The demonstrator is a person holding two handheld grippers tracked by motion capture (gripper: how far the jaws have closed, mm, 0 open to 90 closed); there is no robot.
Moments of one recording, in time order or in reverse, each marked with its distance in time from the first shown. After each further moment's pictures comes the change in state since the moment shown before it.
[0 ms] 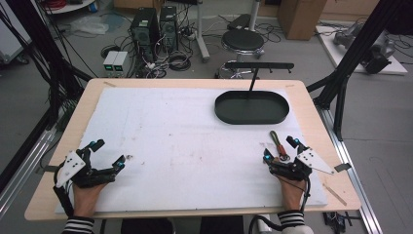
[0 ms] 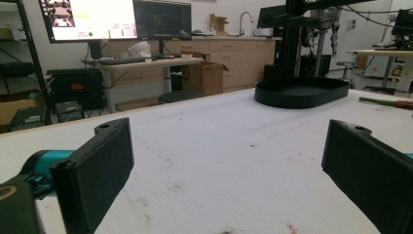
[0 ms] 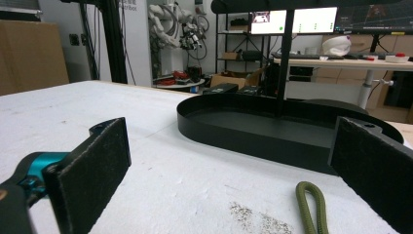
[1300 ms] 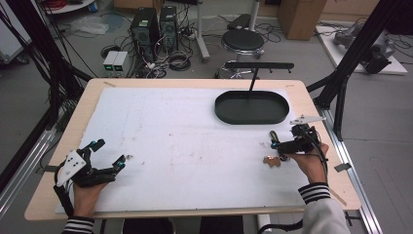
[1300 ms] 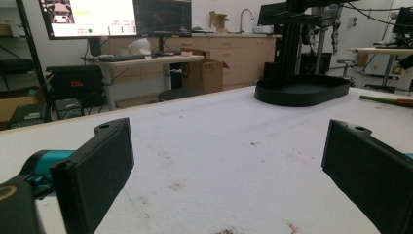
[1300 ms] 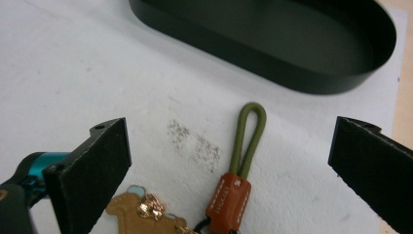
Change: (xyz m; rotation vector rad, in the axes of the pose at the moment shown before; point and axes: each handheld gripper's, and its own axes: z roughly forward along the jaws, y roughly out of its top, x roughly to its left) left arm 0.000 0.000 0.001 0.011 0.002 -0.003; right arm -0.047 0.068 0.050 0.749 -0.017 -0.073
